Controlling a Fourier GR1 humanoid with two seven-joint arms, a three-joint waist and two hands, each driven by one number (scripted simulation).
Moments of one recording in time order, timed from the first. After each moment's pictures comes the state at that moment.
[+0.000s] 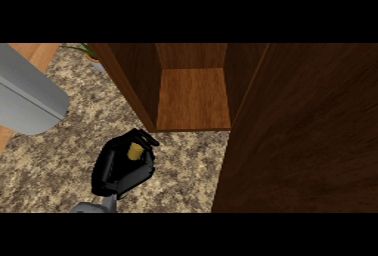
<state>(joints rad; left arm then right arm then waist) -0.04 0.04 -0.23 -1.52 0.12 0.01 -0.34 0.02 -0.51 0.65 -2.51 0.05 -0.61 0.41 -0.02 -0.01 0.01</state>
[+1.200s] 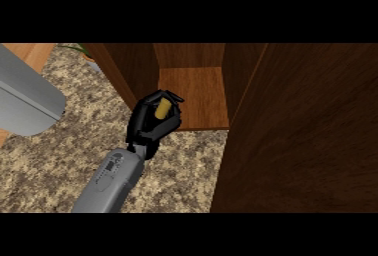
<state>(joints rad) -0.46 0.02 -0.22 -1.07 0.14 0.22 -0.31 0.12 -0.58 0.66 -2.51 0.05 -0.62 0.29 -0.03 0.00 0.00</state>
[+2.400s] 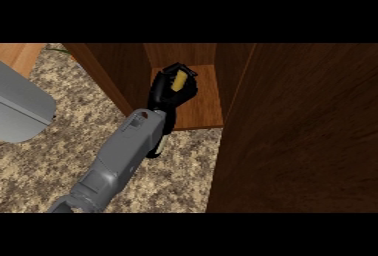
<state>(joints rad) -0.93 0.00 -0.27 -0.45 0.38 0.35 -0.42 0.17 -0.58 0.66 -2.51 0.02 -0.58 0.17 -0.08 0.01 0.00</state>
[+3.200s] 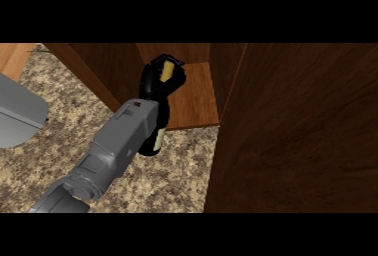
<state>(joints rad) -1.07 0.02 -0.15 -0.20 0.44 0.37 -0.49 0.22 -0.57 0.67 -2.50 0.00 -0.54 0.08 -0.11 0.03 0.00</state>
